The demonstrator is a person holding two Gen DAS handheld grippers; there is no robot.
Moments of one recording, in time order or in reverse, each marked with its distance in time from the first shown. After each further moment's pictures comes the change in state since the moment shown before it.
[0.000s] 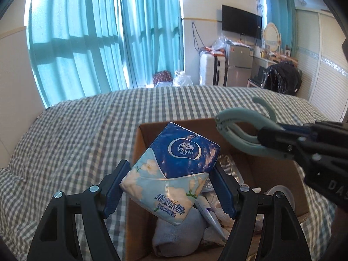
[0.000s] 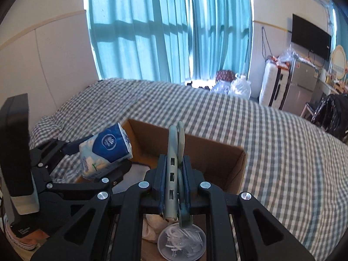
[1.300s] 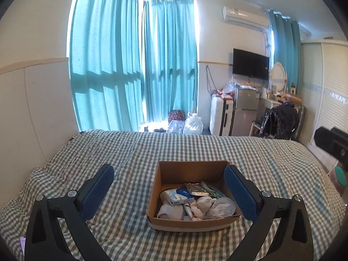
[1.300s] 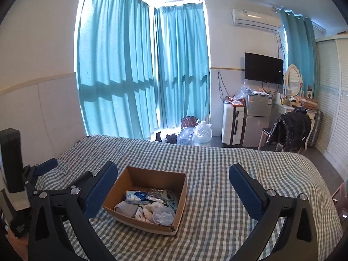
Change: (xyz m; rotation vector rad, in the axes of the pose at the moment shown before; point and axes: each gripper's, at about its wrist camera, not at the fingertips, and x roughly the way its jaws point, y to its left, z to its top) left arm -0.219 -0.006 0.017 -0.109 -0.262 0.087; right arm -0.275 0.018 -0.026 0.109 -0.369 -0.195
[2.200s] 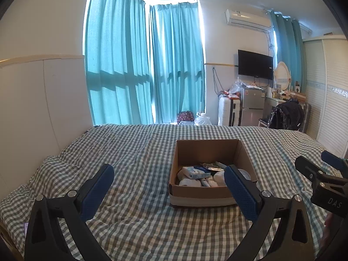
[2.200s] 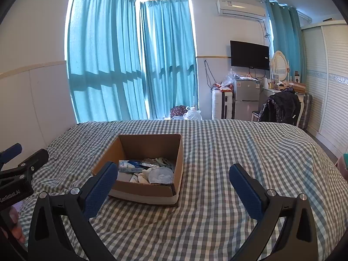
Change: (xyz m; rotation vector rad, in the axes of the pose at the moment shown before) left arm -0.038 0.026 -0.074 0.014 -0.032 0.054; right arm 0.005 0.014 -0.106 0.044 0.025 -0.090
